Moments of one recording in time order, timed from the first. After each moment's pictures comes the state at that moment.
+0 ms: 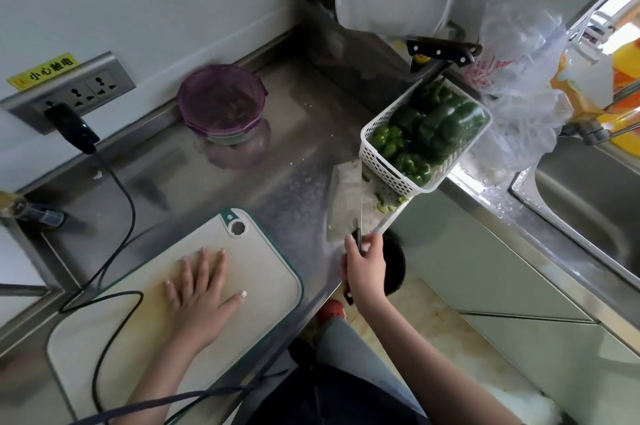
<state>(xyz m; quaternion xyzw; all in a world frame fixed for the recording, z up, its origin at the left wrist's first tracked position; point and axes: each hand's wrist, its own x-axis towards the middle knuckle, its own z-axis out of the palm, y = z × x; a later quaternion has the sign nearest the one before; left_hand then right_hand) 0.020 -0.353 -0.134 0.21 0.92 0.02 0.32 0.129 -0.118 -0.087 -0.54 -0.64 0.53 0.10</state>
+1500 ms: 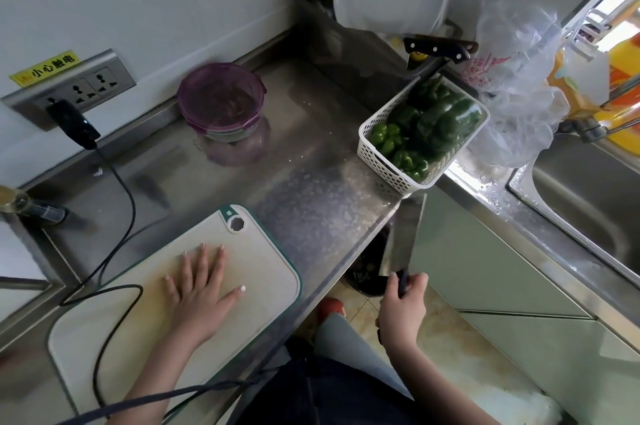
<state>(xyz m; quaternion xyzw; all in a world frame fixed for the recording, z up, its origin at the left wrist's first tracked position) 0.020 -0.354 -0.136 0.21 0.92 0.03 0.32 0.206 -0.119 -0.096 -0.65 -0.60 0.44 0.15</state>
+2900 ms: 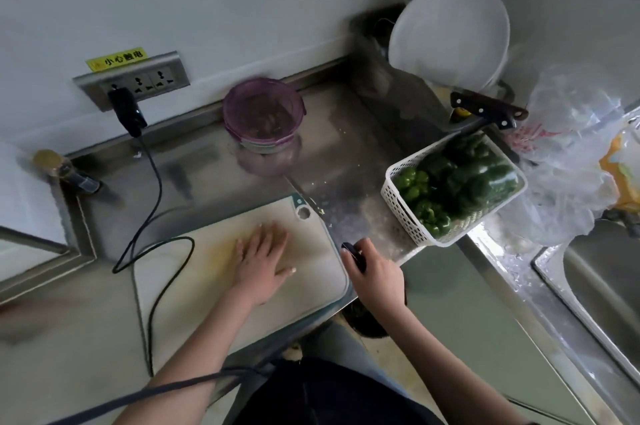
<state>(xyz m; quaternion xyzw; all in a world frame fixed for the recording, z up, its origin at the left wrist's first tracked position) 0.008 -0.245 -0.119 0.27 0.92 0.04 0.29 0.108 -0.052 -0.071 -0.25 -0.94 0.21 -0.04</state>
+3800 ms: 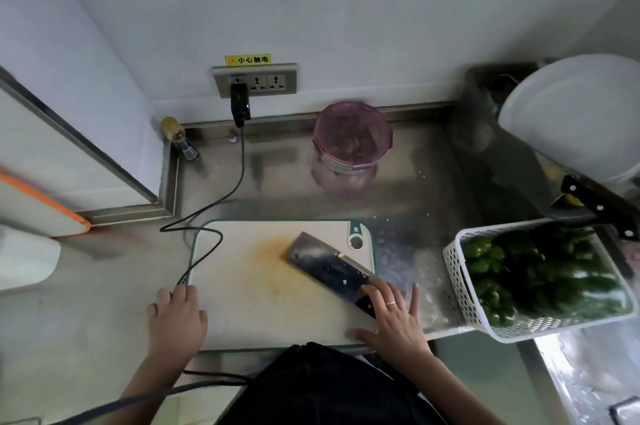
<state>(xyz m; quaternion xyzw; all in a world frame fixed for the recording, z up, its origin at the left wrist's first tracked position) 0.094 -0.388 -0.134 -0.13 0.99 0.03 0.07 0.087 -0.031 -0.120 0.09 -0.98 0.05 -0.19</state>
